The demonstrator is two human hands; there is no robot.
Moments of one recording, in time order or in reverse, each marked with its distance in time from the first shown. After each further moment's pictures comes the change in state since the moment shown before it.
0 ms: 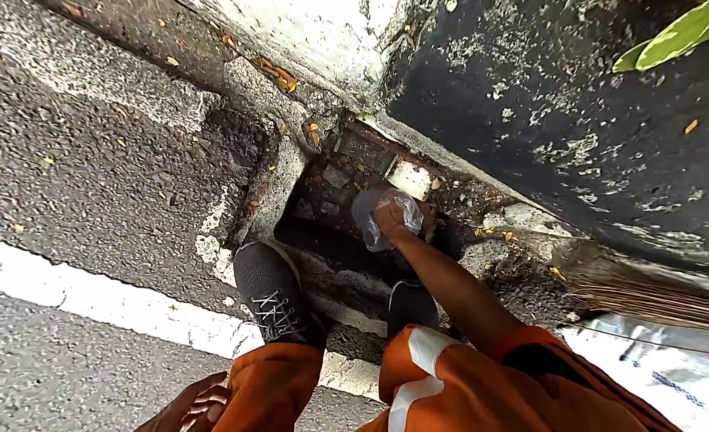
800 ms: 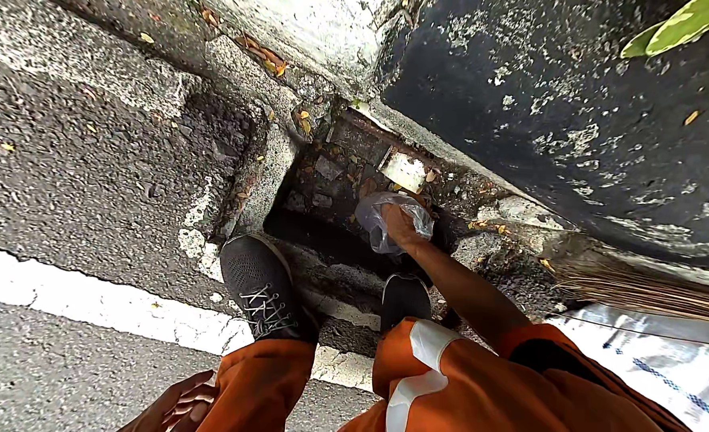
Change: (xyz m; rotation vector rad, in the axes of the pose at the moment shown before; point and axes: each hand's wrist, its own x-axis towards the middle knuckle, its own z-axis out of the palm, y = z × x) left_hand 0.000 -0.002 -0.001 -0.047 -0.005 -0.024; right_hand -0.038 0.013 -0.023 0.114 -0.062 0.122
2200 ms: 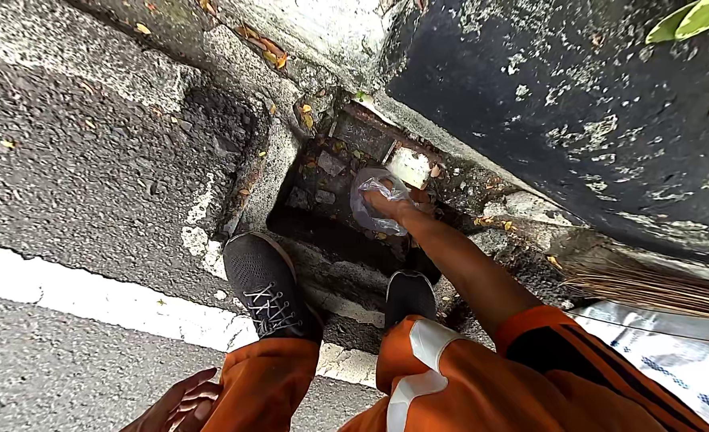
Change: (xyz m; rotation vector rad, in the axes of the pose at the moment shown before) left_hand -0.001 -0.006 -0.001 -0.001 0.013 0.025; right_hand 0.093 -0.004 0.012 -0.212 0.065 -0.480
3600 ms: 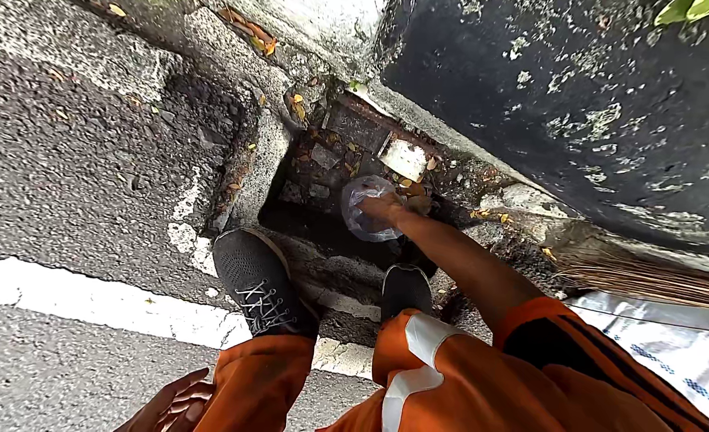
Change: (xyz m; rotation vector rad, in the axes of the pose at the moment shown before) left_hand -0.001 -0.001 0.002 -0.004 -0.014 -0.033; right_hand -0.020 -0.014 0.005 0.178 -0.126 0.093
